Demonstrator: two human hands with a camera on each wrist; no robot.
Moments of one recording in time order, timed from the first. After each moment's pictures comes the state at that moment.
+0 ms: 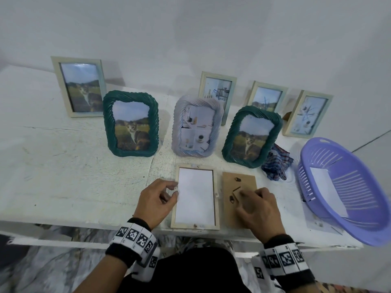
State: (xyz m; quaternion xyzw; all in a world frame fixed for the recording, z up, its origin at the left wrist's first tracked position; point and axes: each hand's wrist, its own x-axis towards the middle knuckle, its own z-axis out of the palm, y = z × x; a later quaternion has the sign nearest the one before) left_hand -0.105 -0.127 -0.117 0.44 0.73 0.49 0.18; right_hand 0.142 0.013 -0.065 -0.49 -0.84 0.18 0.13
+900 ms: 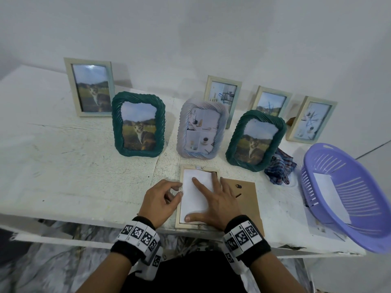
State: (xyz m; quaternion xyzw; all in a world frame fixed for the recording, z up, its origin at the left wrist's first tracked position) left_hand -0.105 -0.128 -0.114 0.45 0.73 0.49 0.17; right_hand 0.050 -0.008 -0.072 -0.35 -0.92 0.13 -0.14
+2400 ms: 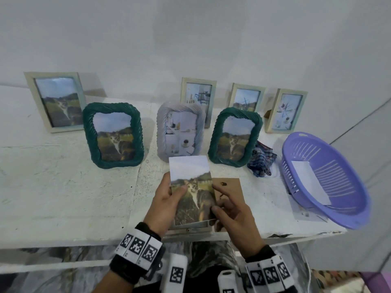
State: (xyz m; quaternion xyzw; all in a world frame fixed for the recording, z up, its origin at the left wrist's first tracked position) left_hand -0.059 -0.098 -0.037 0.21 0.52 0.66 0.50; right_hand 0.117 -0.036 -0.041 -0.35 -0.65 0.61 0.29
